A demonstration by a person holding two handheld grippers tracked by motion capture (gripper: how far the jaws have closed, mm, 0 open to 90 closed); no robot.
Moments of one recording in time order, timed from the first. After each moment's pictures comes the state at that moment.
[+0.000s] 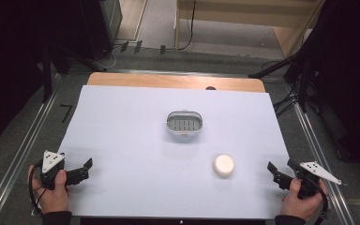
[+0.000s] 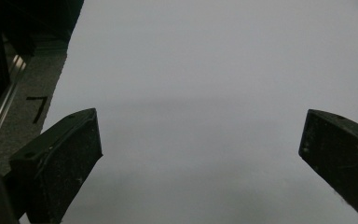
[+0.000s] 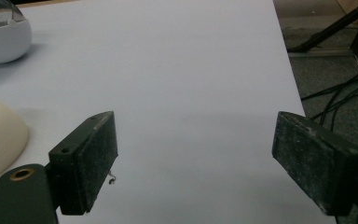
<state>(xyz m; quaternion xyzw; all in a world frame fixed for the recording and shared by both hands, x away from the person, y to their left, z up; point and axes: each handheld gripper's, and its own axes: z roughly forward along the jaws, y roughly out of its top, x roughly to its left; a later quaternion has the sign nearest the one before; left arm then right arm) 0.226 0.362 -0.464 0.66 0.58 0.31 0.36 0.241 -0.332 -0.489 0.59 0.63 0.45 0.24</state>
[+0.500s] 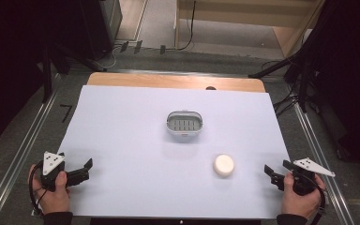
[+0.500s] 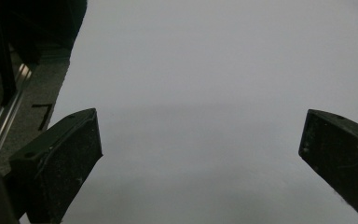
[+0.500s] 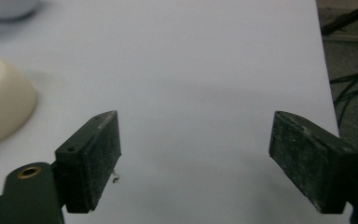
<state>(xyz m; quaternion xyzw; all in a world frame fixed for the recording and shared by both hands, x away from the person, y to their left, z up) 0.224 0.360 -0.464 0.66 0.57 0.32 0.36 0.247 -0.327 -0.486 0.56 0.69 0.41 0.21</state>
